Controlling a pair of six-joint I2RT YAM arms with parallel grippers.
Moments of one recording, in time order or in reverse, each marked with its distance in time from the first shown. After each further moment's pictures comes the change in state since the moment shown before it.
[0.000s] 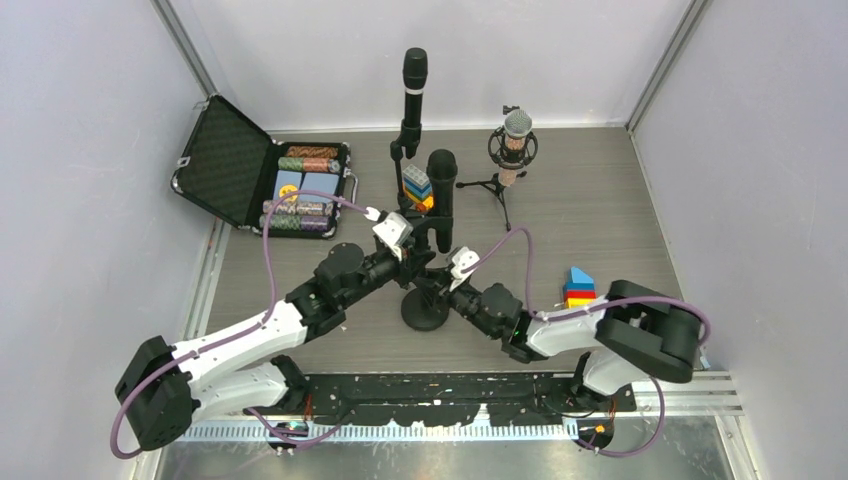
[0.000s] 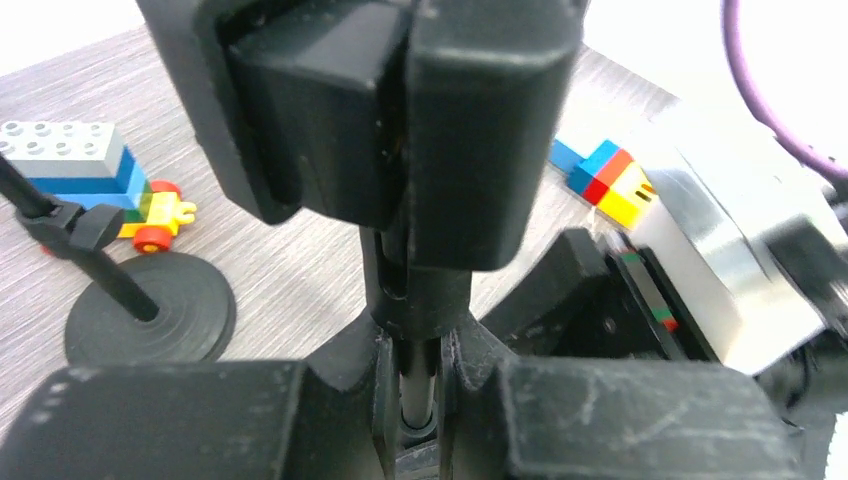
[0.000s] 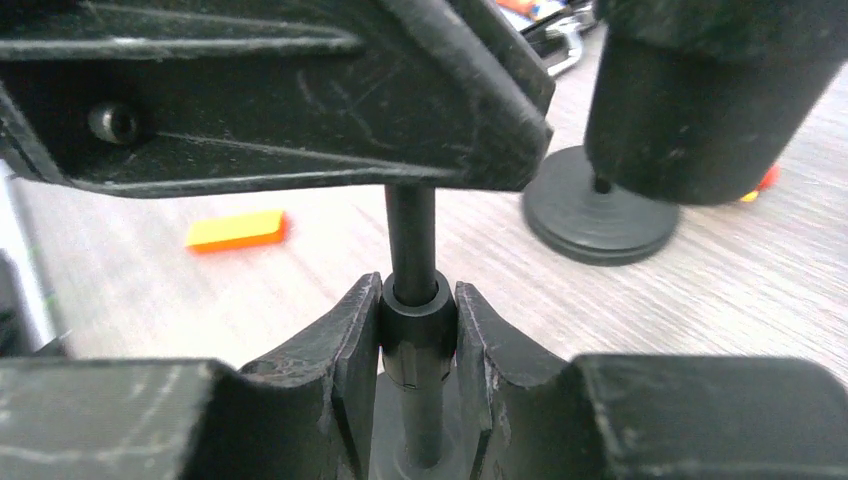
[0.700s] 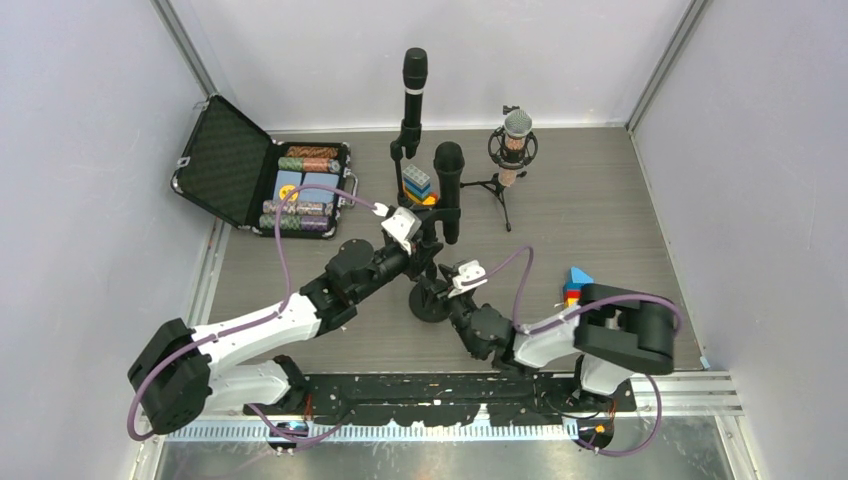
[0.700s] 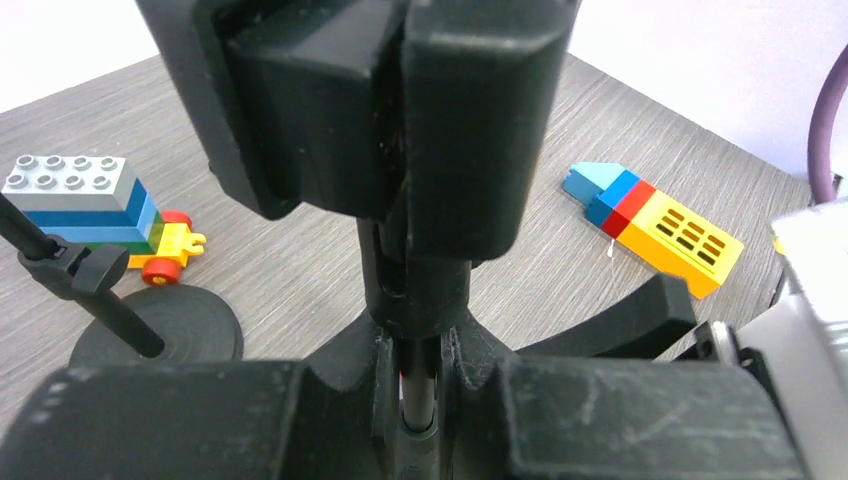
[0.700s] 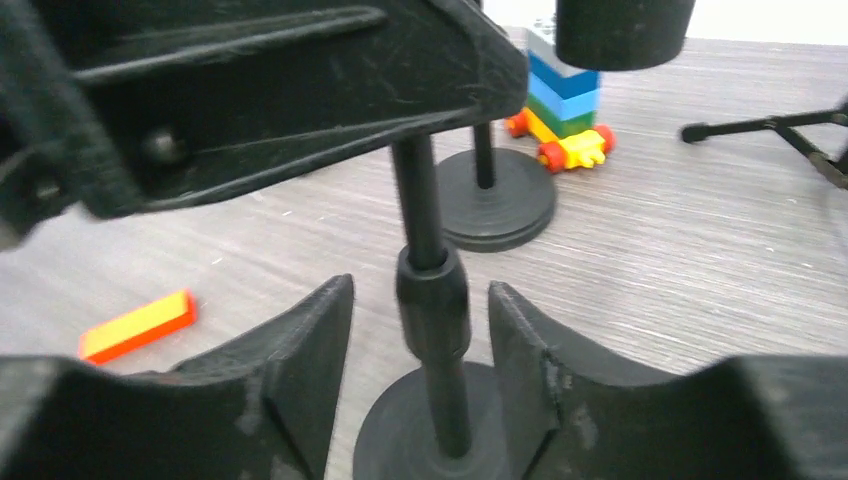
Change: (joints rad) left arm -0.011 0.124 0.023 0.146 -0.073 0.008; right arm 0.234 0.196 0.057 0.256 0.696 -0.071
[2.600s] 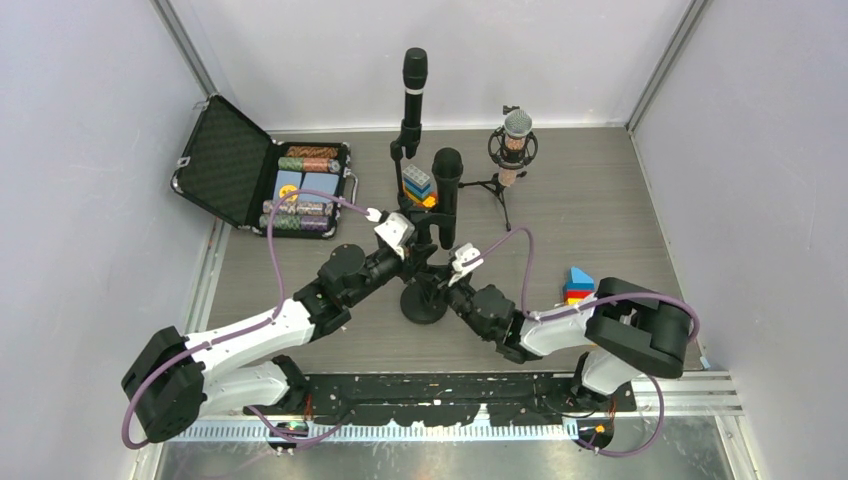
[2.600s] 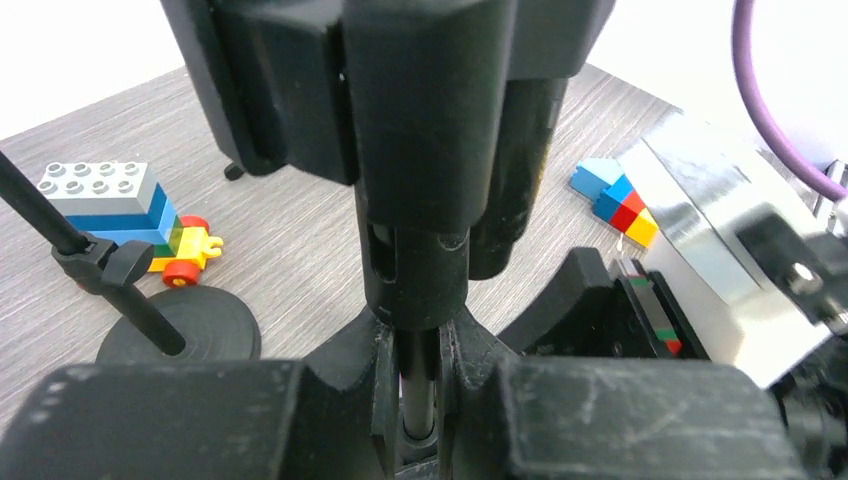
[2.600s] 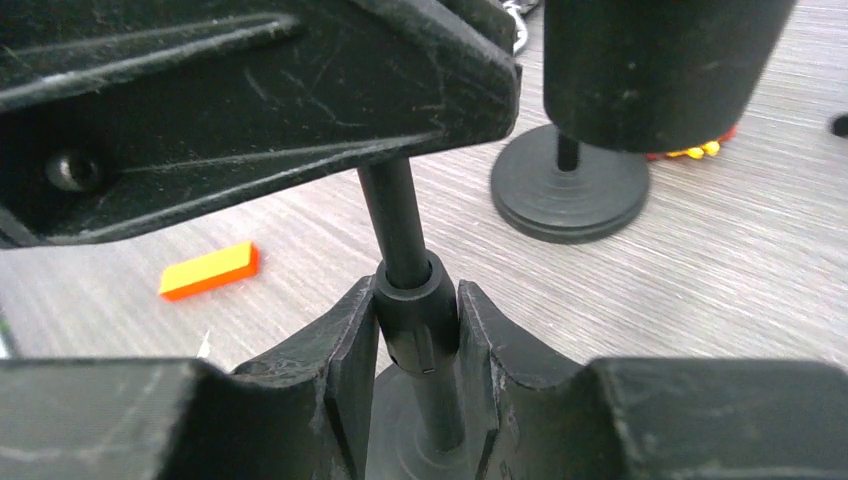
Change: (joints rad) left arm 0.011 -0.056 -0.053 0.020 0.034 0.046; right arm -0.210 -0.118 -0.035 -0.189 -0.531 0.159
